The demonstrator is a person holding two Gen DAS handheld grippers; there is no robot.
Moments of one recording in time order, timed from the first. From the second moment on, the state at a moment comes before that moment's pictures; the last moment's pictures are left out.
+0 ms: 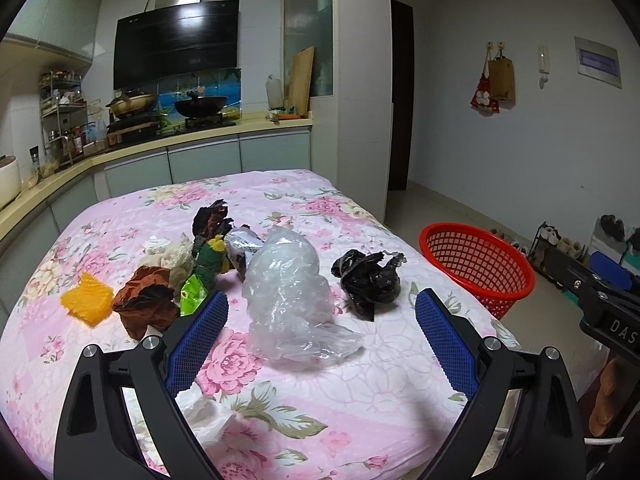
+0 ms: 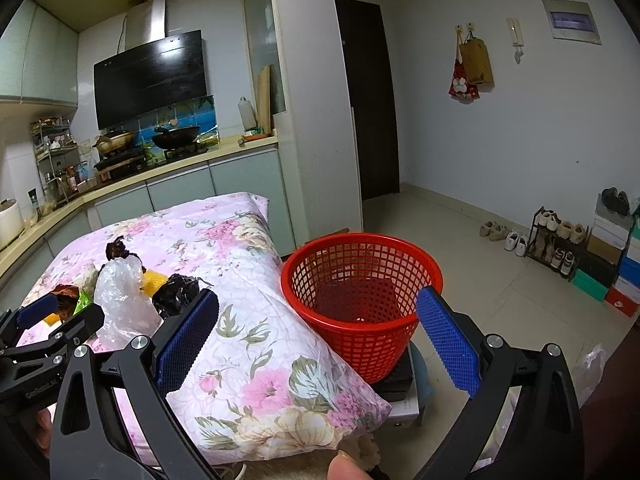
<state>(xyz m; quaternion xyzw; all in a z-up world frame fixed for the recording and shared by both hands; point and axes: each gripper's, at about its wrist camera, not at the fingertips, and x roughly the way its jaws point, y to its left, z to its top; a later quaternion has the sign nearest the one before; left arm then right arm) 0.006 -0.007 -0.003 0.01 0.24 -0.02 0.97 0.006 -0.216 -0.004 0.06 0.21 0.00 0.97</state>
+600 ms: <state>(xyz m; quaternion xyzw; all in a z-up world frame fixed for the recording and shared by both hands) 0.007 -0.020 0.000 0.02 0.24 -0.05 0.97 0.005 -0.223 -0.001 0.07 0.22 -0.01 0.97</state>
